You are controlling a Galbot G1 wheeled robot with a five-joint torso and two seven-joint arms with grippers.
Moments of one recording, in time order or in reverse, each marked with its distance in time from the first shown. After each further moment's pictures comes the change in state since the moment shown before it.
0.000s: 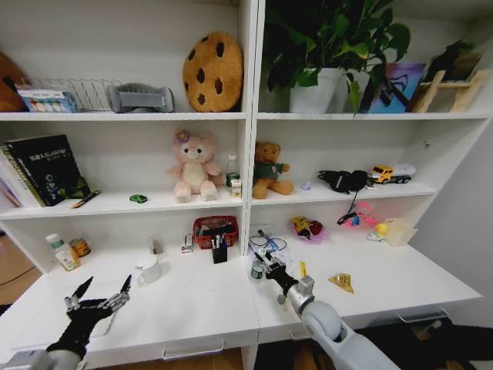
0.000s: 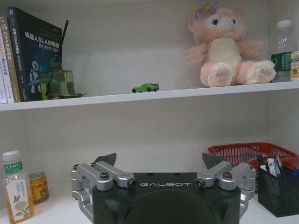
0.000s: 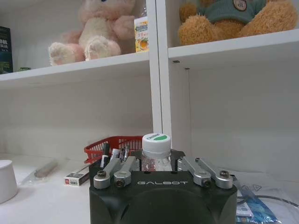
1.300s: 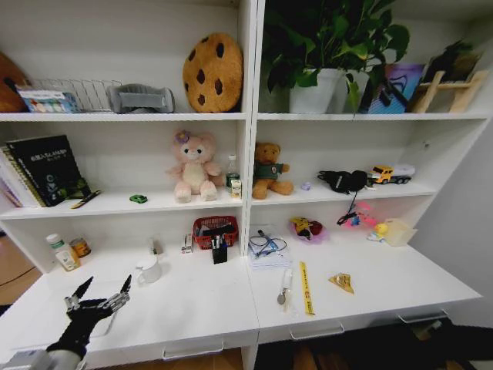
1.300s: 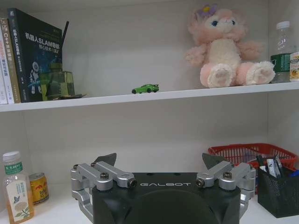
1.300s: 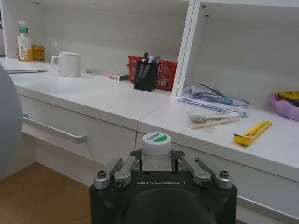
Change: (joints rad) left arm 0.000 0.000 0.000 0.000 0.000 0.000 0.000; right arm -1.099 0.087 0.392 0.024 -0.531 0.626 -0.074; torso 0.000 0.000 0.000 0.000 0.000
